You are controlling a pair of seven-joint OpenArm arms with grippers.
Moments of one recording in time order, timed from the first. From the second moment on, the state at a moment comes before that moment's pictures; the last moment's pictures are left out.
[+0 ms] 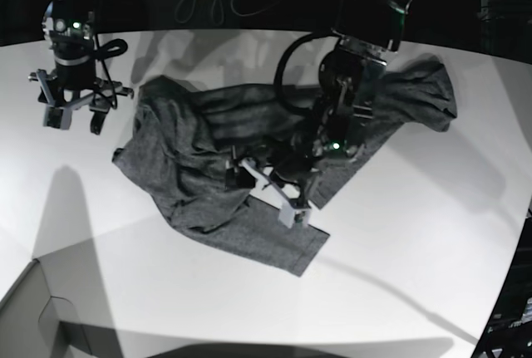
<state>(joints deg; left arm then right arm) -9.1 2.3 15.6 79.7 -29.7 1.4 44.5 -25.4 5.3 17.2 108.2 7.0 0.2 -25.3</state>
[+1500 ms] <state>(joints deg) -12.9 6.1 15.5 84.6 -30.2 1.0 37.4 -26.3 5.2 17.3 107.9 7.1 0.2 -25.2</state>
